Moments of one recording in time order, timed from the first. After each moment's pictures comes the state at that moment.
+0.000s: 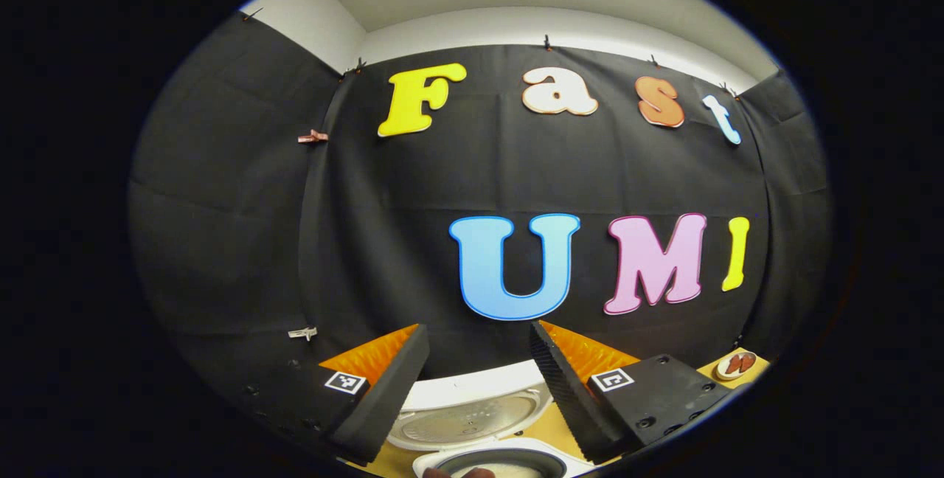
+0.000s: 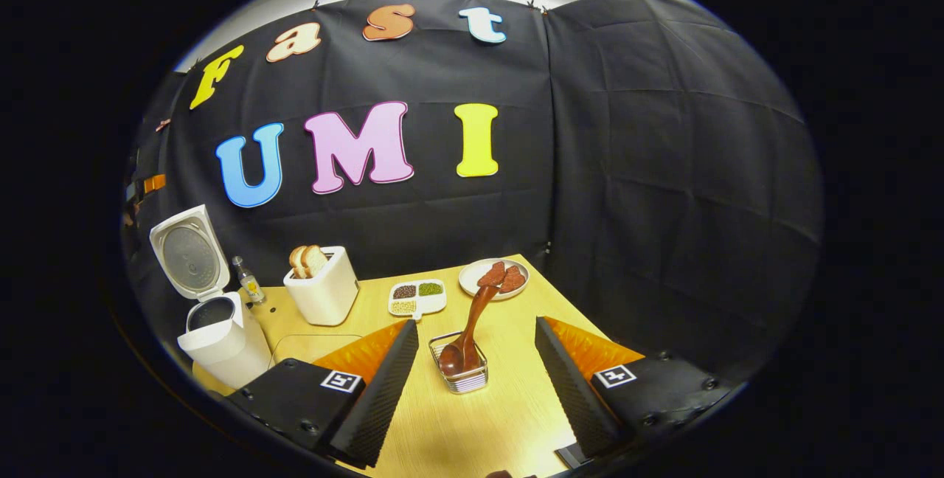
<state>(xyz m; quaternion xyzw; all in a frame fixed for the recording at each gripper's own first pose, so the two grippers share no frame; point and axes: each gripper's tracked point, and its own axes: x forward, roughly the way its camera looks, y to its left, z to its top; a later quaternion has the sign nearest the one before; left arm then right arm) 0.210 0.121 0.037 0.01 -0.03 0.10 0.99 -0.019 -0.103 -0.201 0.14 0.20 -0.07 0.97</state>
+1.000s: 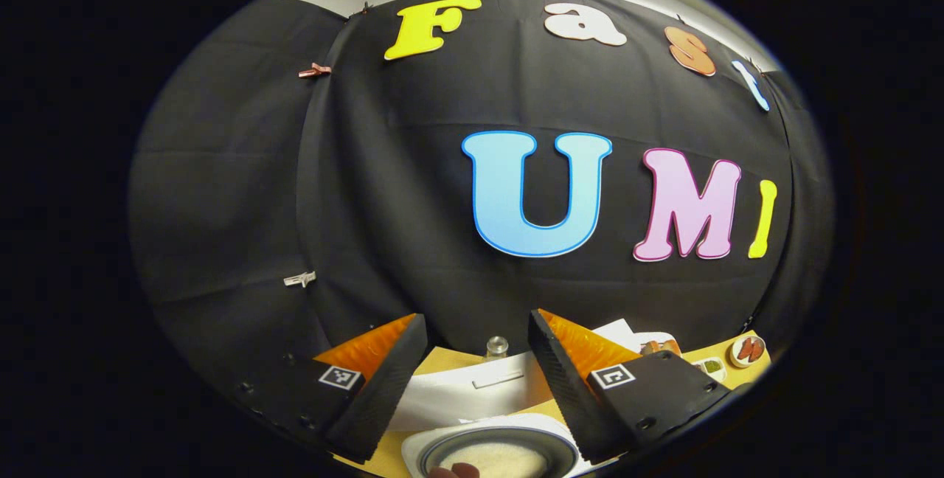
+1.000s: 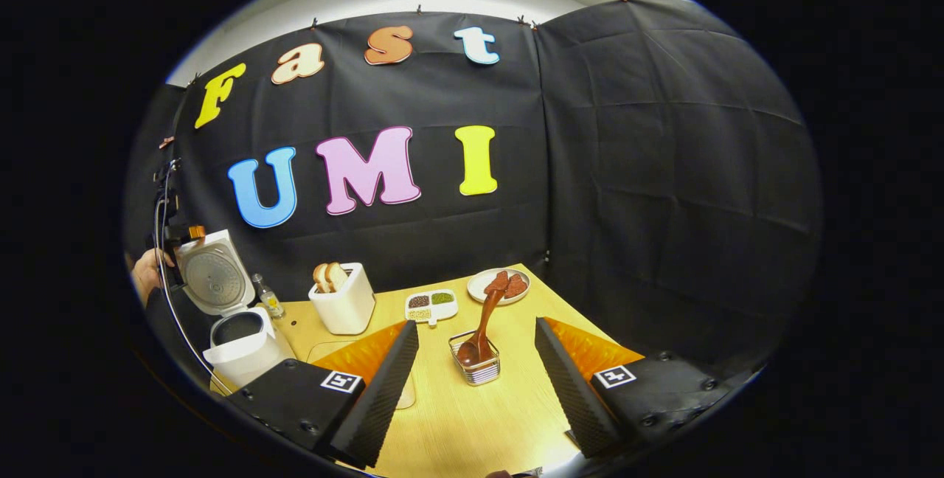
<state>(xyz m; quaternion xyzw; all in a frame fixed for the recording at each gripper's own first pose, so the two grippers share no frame) 0.232 0.121 -0.055 -0.02 0.10 0.11 0.99 -0.065 -0.084 -0.143 0.16 0.17 -0.07 0.97</state>
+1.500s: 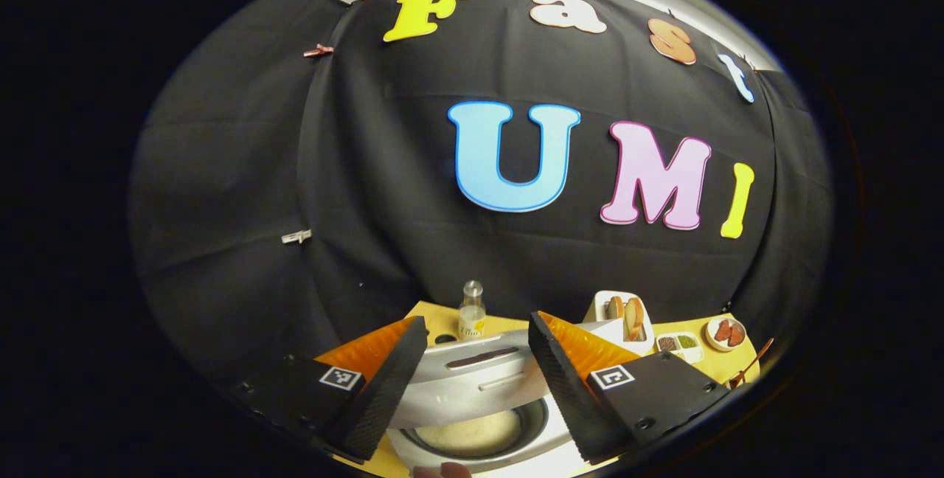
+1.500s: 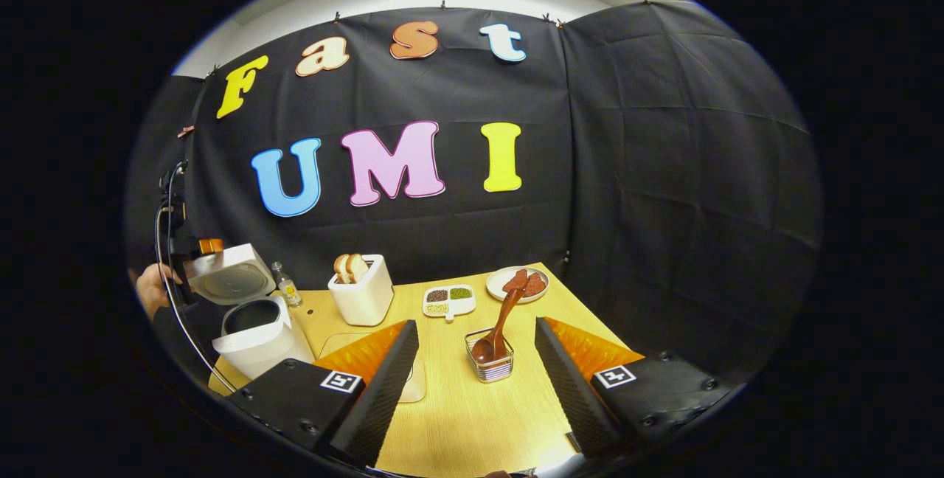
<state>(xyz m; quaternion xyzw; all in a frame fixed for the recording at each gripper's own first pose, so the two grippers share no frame) 0.147 0.073 -0.116 -0.04 0.16 0.11 0.98 -0.068 -0.071 -0.132 0.16 0.18 -0.02 0.97</state>
